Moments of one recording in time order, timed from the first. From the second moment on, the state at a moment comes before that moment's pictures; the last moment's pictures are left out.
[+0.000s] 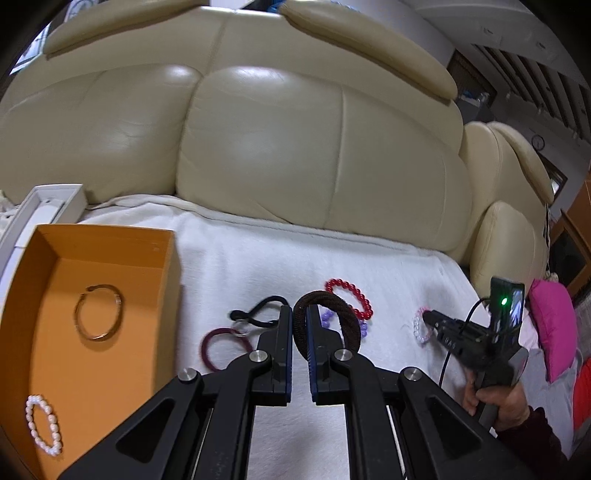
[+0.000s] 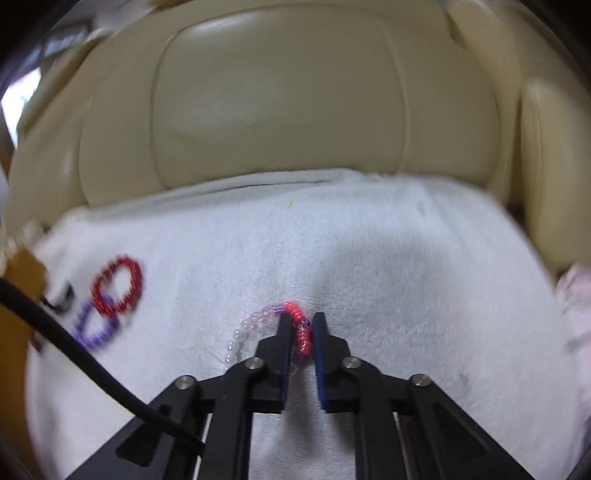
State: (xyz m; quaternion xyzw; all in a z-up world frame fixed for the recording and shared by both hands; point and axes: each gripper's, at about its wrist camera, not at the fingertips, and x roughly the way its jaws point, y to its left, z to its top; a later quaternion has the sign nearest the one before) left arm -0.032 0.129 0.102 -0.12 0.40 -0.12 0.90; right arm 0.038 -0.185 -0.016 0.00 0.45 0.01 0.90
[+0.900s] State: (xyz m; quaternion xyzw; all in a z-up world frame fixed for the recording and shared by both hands) left arm -0.084 0.283 0.086 -0.13 0.42 0.06 0.90; right arm -0.049 -0.022 0.072 0.14 0.39 0.31 0.85
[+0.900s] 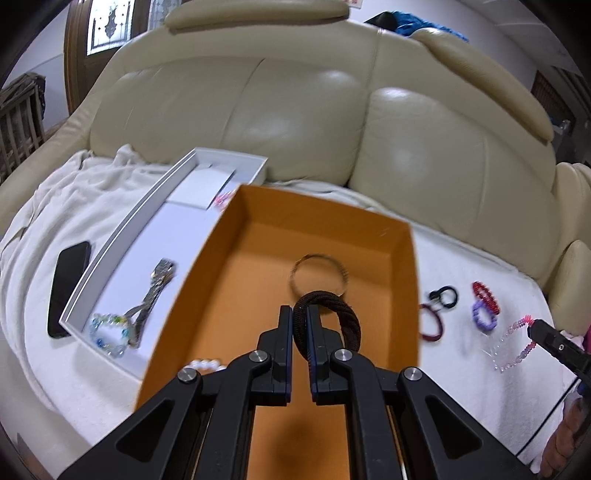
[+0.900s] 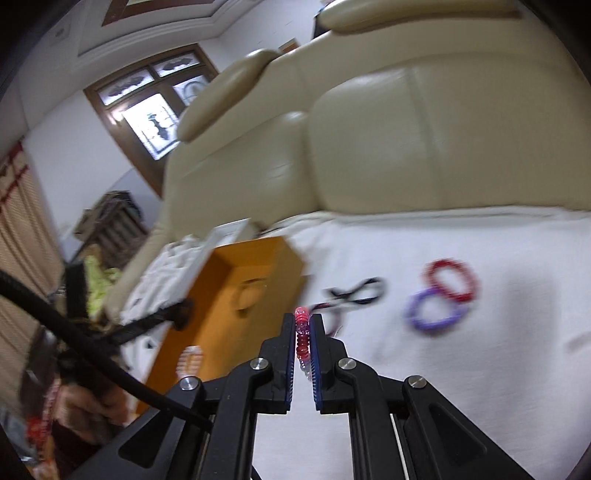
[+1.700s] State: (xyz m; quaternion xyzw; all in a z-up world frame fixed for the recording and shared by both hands) left arm -0.077 0.302 0.053 -0.10 0.48 0.11 0.86; right arm -0.044 0.121 0.029 0.10 0.47 0.35 0.80
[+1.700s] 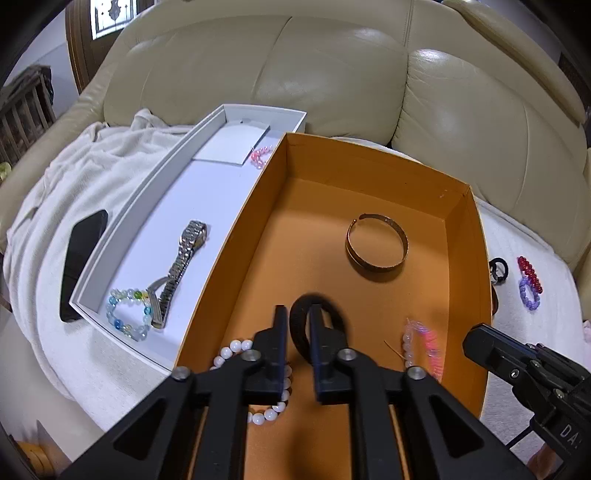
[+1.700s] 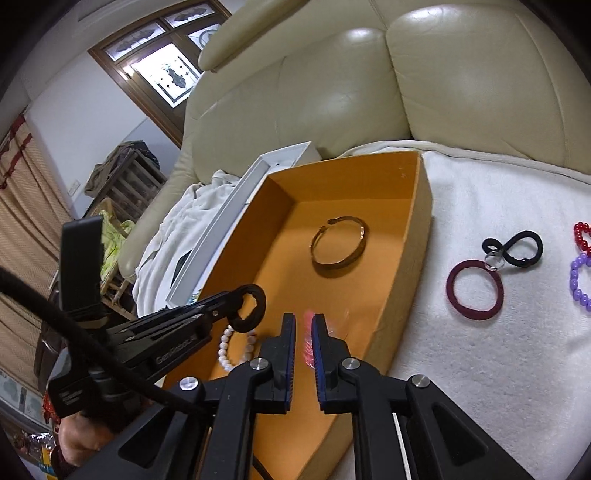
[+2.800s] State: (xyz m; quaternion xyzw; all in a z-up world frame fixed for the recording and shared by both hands) left arm -0.090 0.148 0.139 0.08 0.30 0.10 0.95; right arm -0.047 -0.115 0.063 0.15 0.40 0.24 0.87
